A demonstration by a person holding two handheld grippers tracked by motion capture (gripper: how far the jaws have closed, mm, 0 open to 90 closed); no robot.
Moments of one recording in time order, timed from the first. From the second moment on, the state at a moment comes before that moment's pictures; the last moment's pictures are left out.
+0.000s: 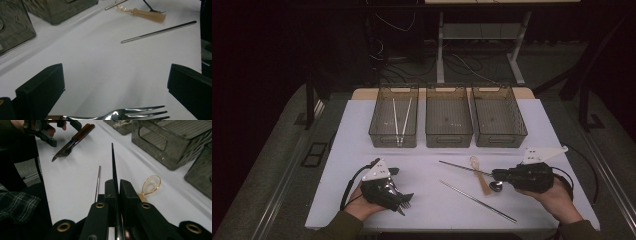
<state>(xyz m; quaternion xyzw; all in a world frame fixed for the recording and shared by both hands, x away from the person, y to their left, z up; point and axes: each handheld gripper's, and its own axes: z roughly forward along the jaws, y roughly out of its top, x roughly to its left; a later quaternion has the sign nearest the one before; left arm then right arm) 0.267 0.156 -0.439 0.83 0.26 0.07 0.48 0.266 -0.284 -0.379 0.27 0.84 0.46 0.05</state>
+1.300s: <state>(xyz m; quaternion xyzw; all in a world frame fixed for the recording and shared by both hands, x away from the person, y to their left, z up) 0.267 0.157 -0.438 0.83 0.26 0.07 0.48 0.321 -0.226 -0.343 0.28 0.81 0.50 0.09</state>
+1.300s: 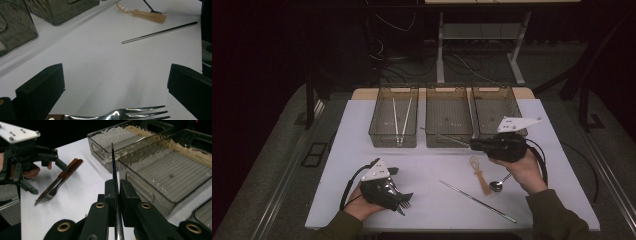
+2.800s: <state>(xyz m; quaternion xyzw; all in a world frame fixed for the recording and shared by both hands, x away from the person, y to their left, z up) 0.267 0.158 -0.436 0.83 0.26 0.07 0.49 0.433 -0.097 -0.338 0.36 0.80 0.46 0.13</state>
